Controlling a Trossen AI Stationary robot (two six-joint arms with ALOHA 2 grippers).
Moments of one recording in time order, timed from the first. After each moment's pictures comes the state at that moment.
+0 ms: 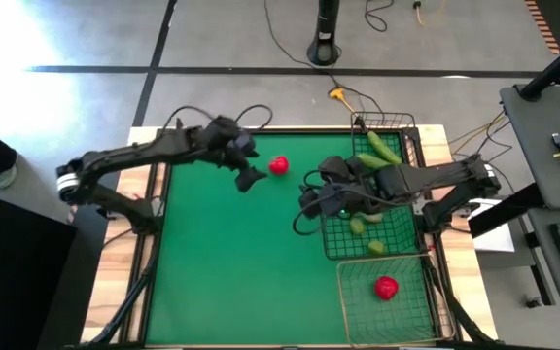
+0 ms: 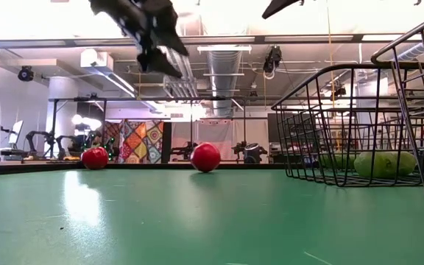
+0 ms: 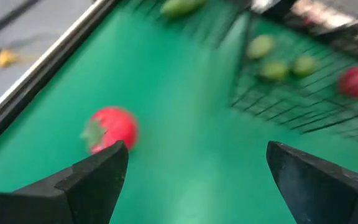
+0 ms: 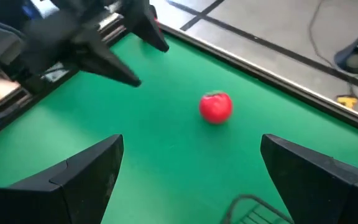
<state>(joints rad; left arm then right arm) 0.37 1.36 1.16 -0.51 0.15 -0.13 0.21 1.60 1.72 -1.04 0.71 0.88</state>
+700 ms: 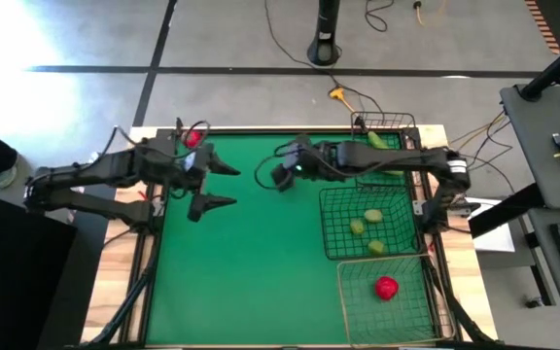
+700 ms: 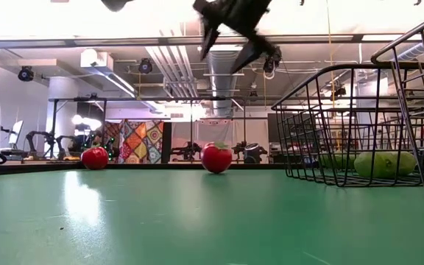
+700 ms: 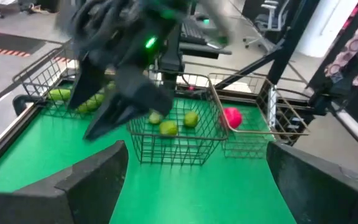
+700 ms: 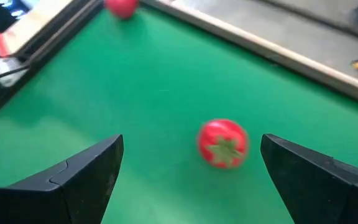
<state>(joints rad) 0.09 0.92 1.03 -0.40 0.15 -0.13 -0.09 1.79 1.72 -0.82 0.44 0.73</state>
